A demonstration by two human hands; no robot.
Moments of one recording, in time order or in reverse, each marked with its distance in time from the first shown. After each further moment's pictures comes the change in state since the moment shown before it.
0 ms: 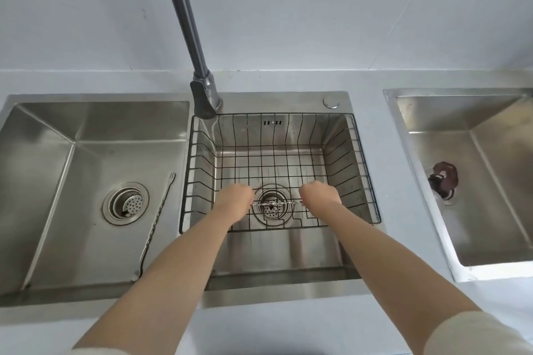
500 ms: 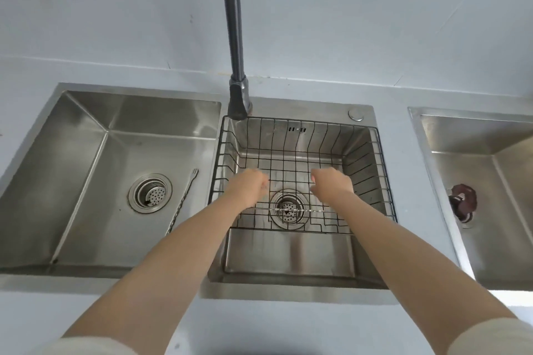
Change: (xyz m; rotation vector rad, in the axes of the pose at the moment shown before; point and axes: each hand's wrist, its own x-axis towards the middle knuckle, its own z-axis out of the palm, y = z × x) left_hand -0.017 -0.025 -0.036 -0.243 0.152 0.007; right_hand -0.002 -0.026 -0.054 0.121 0.102 0.053
